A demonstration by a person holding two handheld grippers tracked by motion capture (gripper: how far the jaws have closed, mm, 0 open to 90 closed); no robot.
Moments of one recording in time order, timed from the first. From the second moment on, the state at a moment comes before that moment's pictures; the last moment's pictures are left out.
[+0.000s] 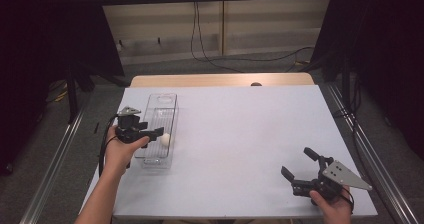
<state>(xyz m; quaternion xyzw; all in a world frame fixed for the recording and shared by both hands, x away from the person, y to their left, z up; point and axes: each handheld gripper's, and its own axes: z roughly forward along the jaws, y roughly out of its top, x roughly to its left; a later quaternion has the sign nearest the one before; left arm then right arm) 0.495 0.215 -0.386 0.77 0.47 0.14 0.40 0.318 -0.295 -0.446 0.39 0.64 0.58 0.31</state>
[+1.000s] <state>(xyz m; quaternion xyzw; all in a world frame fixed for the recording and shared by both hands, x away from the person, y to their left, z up) 0.472 0.217 -0.380 0.77 0.43 0.17 0.44 0.316 -0.297 -0.446 0.39 0.64 0.58 0.32</state>
